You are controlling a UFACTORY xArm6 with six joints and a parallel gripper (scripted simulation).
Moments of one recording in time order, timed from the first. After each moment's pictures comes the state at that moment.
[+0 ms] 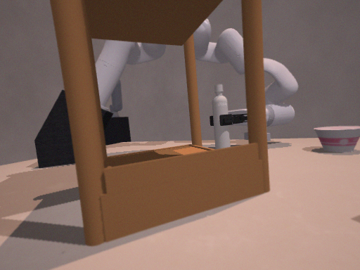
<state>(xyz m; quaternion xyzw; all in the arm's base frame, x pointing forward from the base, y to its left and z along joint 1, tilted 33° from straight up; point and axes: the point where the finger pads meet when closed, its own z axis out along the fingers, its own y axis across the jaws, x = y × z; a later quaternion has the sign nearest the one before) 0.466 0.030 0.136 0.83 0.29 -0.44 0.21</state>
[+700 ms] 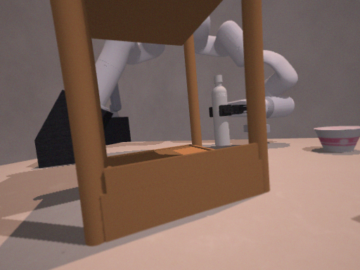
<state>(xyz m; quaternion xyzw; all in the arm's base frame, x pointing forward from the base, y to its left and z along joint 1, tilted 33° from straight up) 0.454 0.022 0.159 0.82 0.29 -0.44 0.21</state>
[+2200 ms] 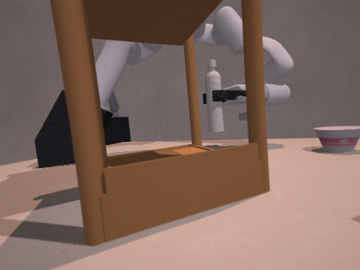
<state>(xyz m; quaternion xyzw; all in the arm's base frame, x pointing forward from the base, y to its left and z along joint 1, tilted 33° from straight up) 0.423 -0.002 0.186 0.82 0.29 -0.44 0.21</state>
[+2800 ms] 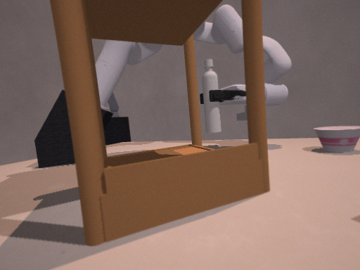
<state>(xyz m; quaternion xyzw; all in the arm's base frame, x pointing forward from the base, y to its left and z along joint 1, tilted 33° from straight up) 0.417 -0.010 0.180 0.83 0.29 -0.44 0.21</state>
